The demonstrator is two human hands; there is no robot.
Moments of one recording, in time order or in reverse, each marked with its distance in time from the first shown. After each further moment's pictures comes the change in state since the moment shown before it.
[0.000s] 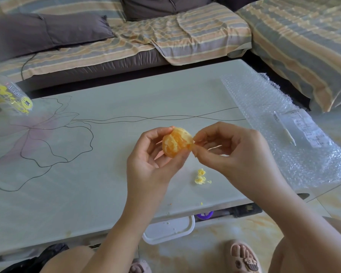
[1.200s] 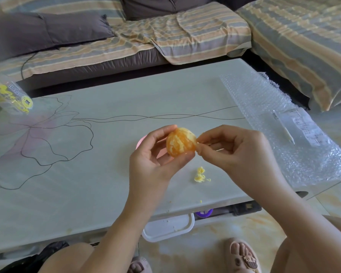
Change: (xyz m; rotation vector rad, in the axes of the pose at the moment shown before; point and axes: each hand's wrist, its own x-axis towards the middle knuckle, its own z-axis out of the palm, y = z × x) left_hand 0.001 -0.005 -0.003 0.099 -0.041 -0.013; right_hand -0.004 0.003 -0.003 -0.014 0.041 0.103
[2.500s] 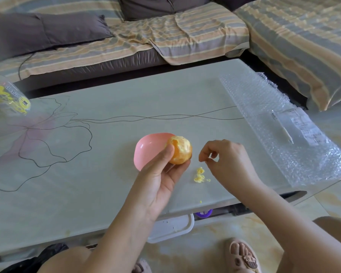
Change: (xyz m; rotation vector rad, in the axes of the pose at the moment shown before) left_hand 0.004 -0.016 -0.002 -0.729 0.071 -0.612; right_hand 0.016 0.053 0.016 -0.547 -0.066 0.037
